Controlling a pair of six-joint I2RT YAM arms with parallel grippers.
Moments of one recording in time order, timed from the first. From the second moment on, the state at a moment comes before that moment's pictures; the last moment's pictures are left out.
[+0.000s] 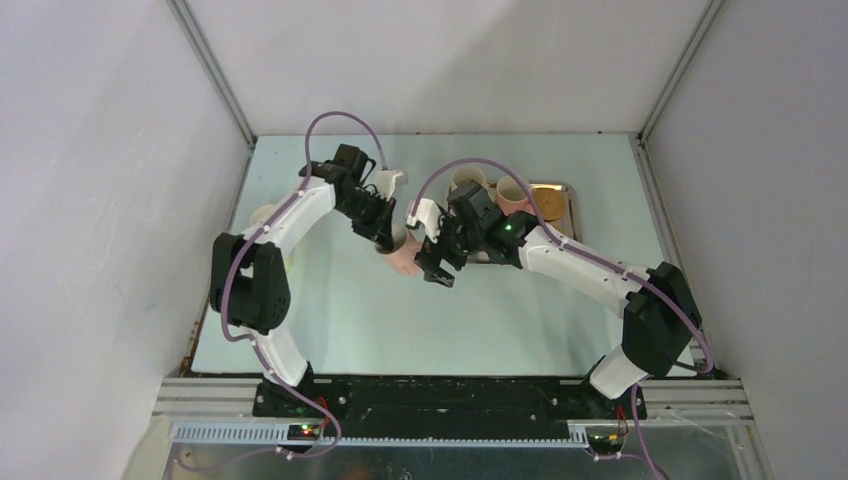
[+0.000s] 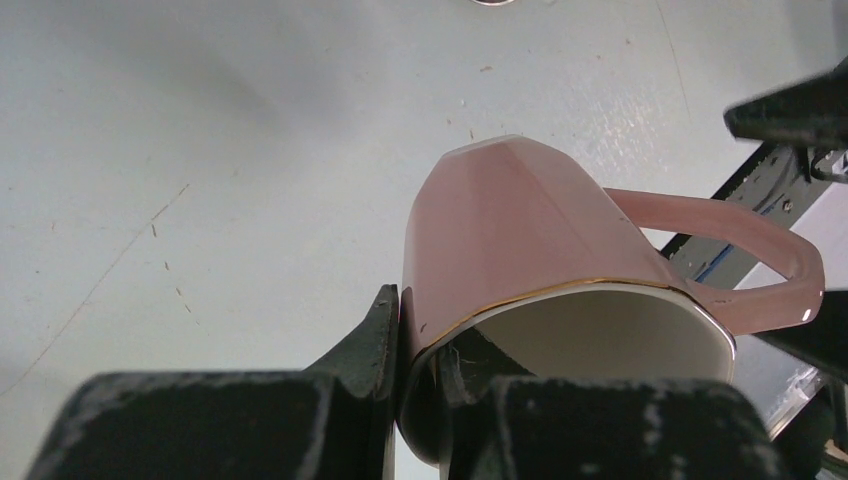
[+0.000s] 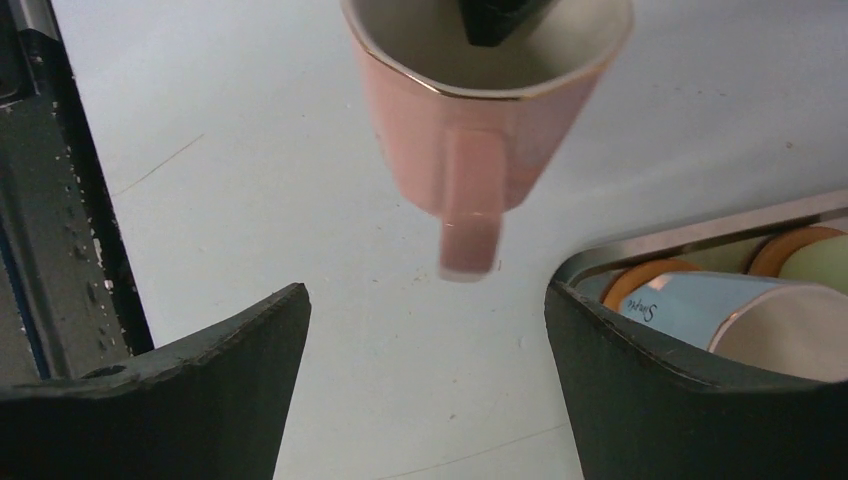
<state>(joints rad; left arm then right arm) -0.30 1.78 1.46 -0.95 0.54 0.21 0.81 1.58 1.26 -0.44 -0.37 -0.36</state>
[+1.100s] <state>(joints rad) -0.43 1.65 1.36 -0.95 0.50 0.27 0.96 1.68 1.27 -0.50 -0.09 -0.43</state>
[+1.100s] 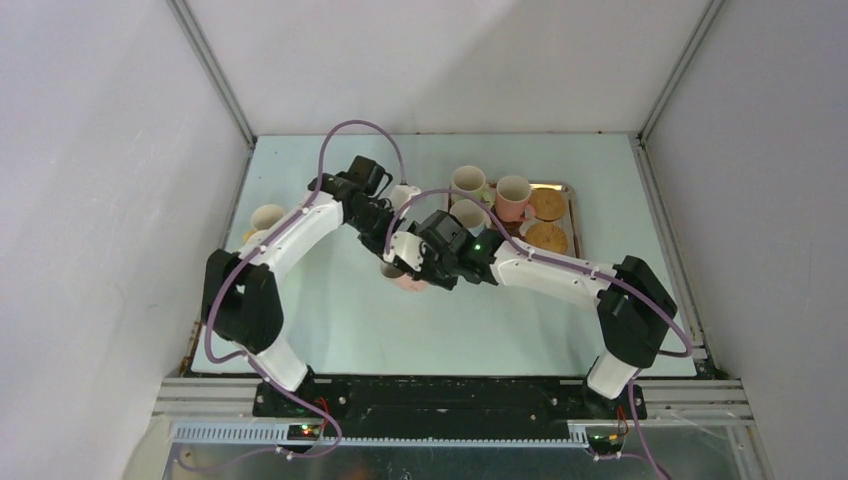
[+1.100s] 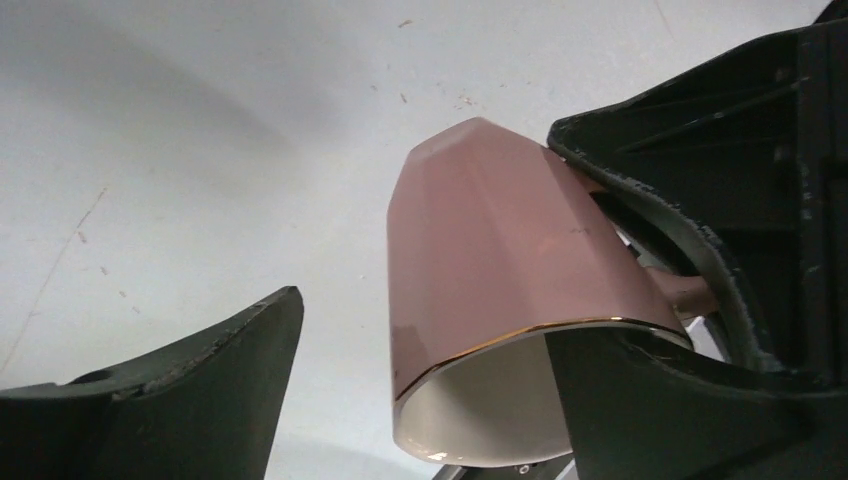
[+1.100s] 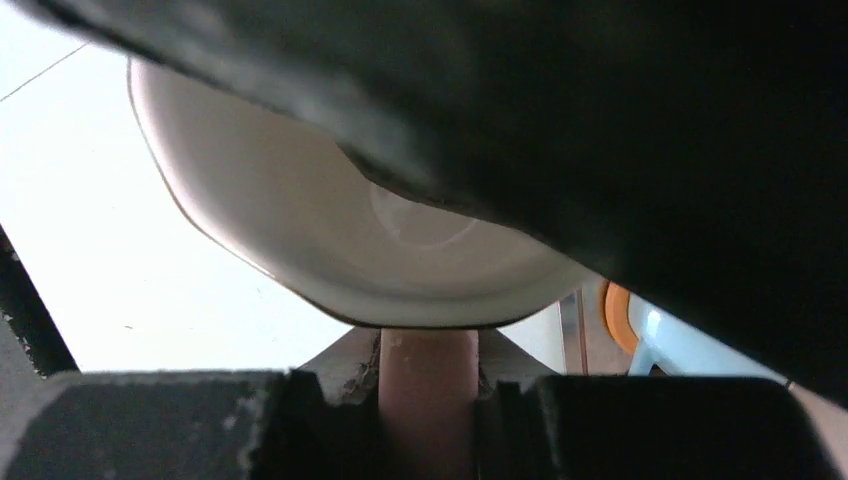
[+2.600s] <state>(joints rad) -0.01 0.84 0.91 -0.92 0.68 0.46 0.06 1.45 1.08 -0.44 -0.53 -0.19</state>
